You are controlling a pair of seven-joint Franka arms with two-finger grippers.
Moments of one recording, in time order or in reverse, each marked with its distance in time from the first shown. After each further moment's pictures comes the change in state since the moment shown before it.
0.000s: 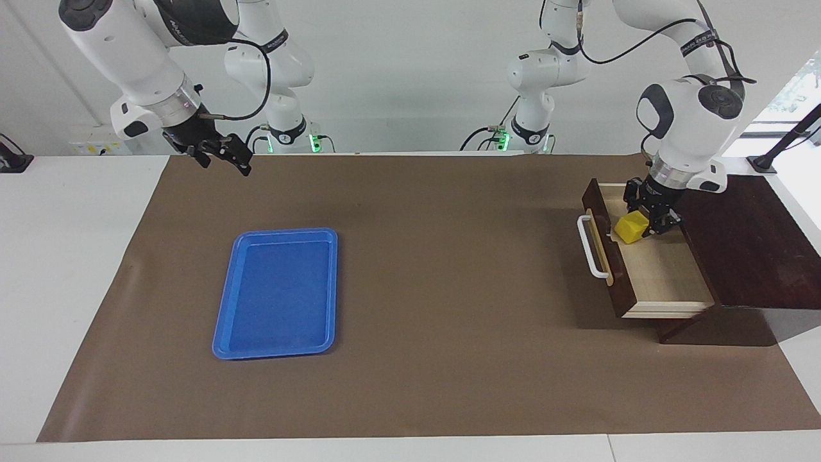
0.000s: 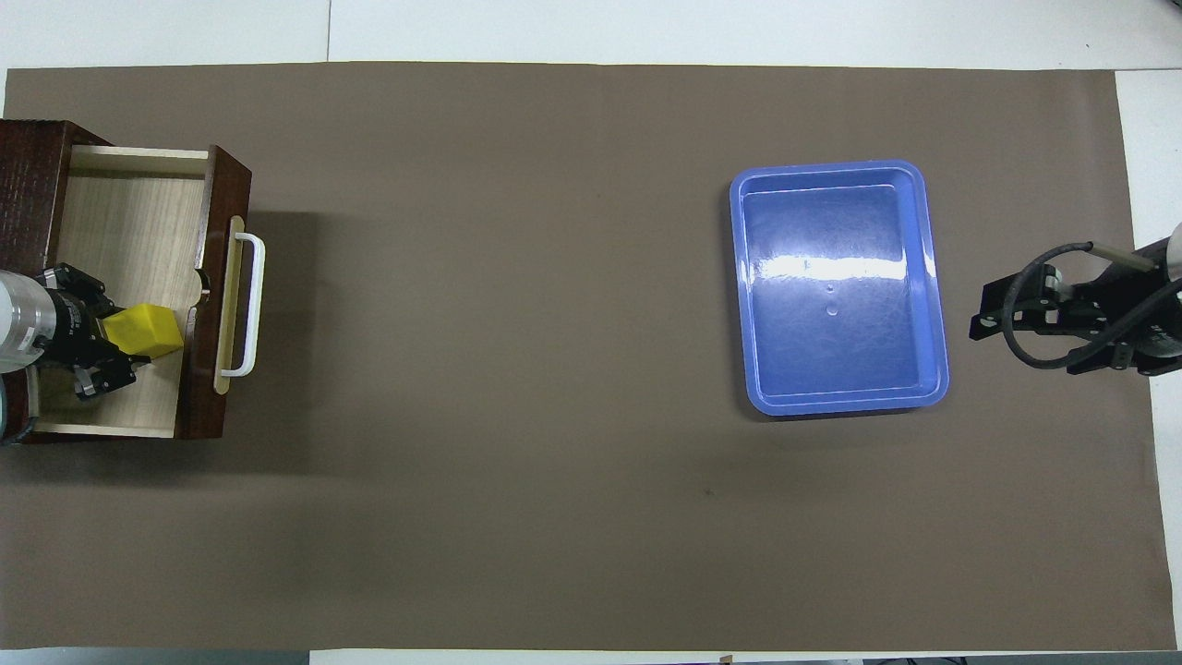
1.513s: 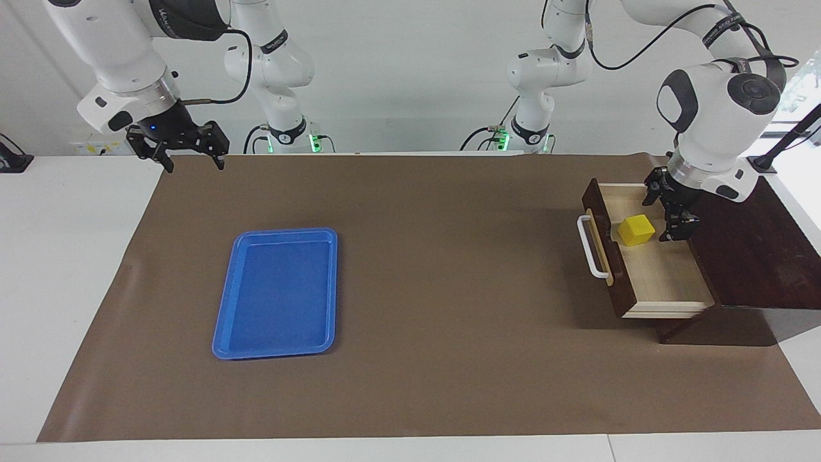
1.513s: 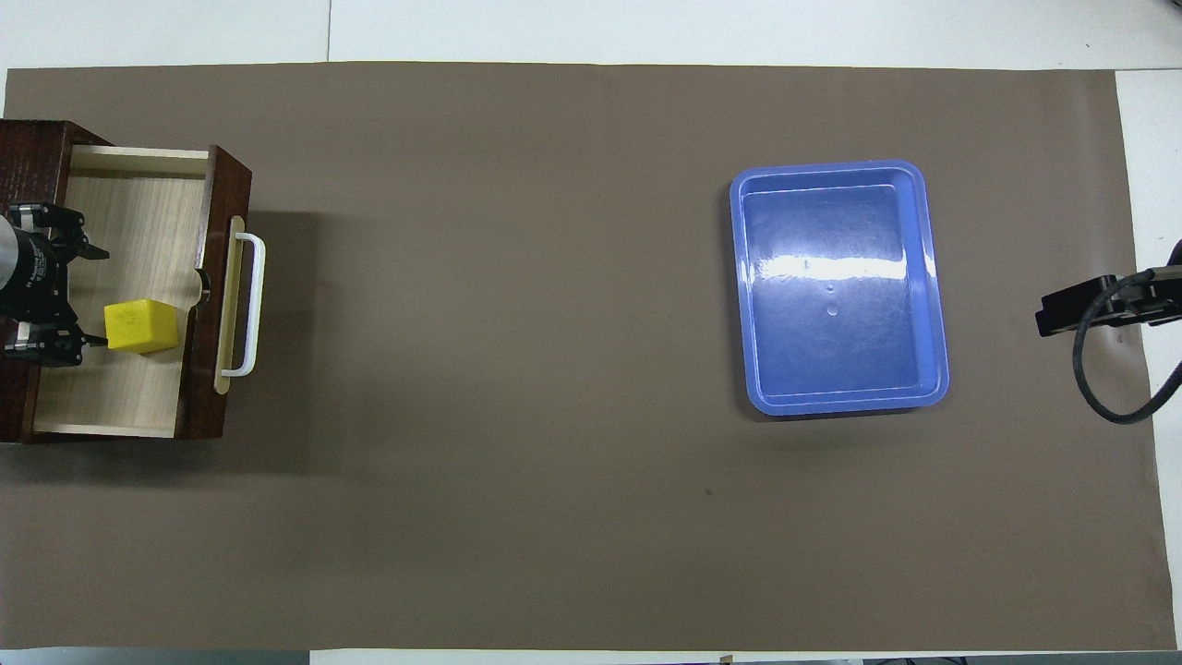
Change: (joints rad) left arm -0.030 0.090 0.007 0.228 0.024 -0.193 0.212; right arm -0.006 0.029 -0.013 0.100 -0.182 -0.011 -0.489
